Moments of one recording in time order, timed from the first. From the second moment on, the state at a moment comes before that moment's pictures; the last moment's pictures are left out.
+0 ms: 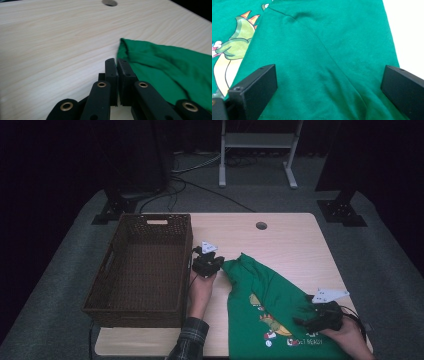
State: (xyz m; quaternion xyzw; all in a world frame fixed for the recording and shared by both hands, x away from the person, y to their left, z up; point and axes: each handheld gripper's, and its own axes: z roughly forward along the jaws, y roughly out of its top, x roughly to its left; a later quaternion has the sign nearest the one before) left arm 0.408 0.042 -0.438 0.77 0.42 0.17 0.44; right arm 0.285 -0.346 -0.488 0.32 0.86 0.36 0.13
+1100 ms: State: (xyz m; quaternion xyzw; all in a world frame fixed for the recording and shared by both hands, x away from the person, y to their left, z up) left arm 0.346 0.008 -0.433 0.83 0.30 0.11 0.45; right arm 0.285 -0.346 -0.487 0.33 0.86 0.36 0.13
